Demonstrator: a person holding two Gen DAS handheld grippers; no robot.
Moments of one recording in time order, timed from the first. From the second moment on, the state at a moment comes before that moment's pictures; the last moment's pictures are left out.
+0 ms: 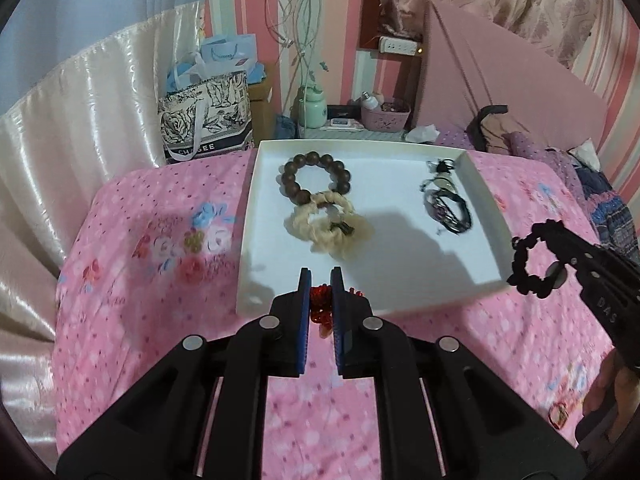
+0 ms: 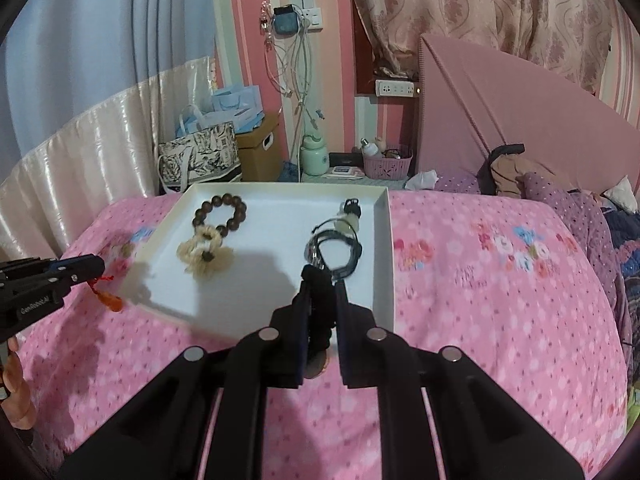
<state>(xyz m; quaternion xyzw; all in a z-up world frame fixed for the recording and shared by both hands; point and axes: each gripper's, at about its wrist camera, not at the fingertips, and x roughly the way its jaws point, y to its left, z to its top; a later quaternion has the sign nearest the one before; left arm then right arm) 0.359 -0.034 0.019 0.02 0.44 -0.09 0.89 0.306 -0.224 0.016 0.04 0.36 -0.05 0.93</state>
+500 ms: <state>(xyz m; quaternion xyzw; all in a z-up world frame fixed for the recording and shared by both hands) 0.431 -0.036 -0.048 0.03 0.48 -0.08 0.87 0.374 -0.240 -0.052 0.05 0.40 -0.06 0.91</state>
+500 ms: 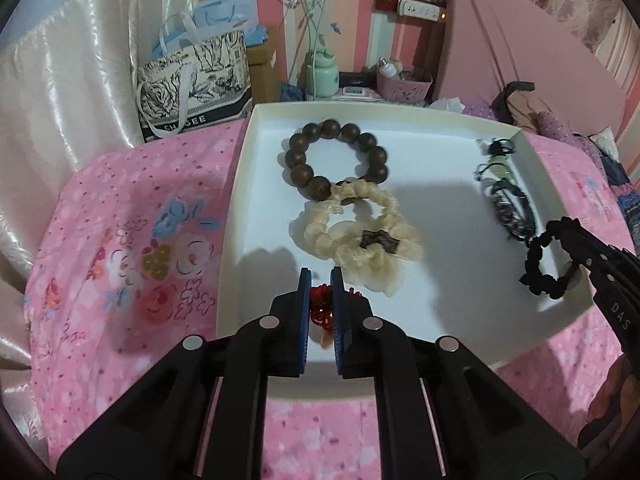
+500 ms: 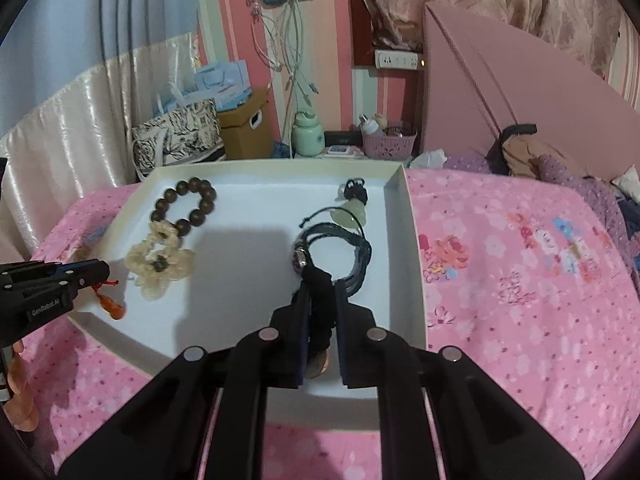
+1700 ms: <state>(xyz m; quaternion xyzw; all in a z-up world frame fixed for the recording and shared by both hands) 0.436 -0.044 -0.070 0.07 0.48 -0.05 0.88 0.376 -0.243 -0.067 0.03 0.43 -0.08 0.90</state>
